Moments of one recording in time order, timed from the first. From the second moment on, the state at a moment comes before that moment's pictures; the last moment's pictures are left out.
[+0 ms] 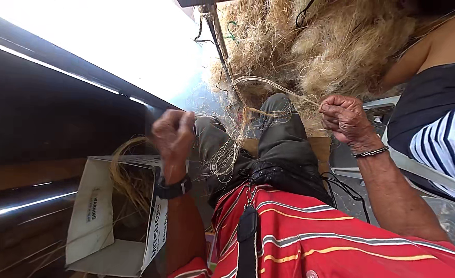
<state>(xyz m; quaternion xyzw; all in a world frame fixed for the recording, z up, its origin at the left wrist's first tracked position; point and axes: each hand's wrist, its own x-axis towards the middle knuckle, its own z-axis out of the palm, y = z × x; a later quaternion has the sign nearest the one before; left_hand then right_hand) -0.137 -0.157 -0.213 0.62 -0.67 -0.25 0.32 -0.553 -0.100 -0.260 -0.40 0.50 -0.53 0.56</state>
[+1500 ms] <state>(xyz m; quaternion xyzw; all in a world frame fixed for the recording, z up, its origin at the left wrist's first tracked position) -0.341 -0.255 -0.180 0.36 -0.62 -0.56 0.42 -0.553 -0.078 -0.284 -0.37 0.50 -0.51 0.60</state>
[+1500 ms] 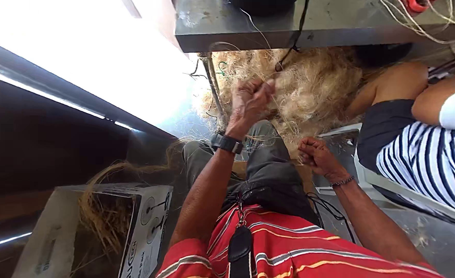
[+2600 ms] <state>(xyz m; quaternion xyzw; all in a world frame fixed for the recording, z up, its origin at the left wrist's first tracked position) -0.262 -0.297 -0.163 0.33 -0.55 -0.72 0.28 -0.615 -0.101 -0.223 -0.31 0.42 -0.73 0.44</state>
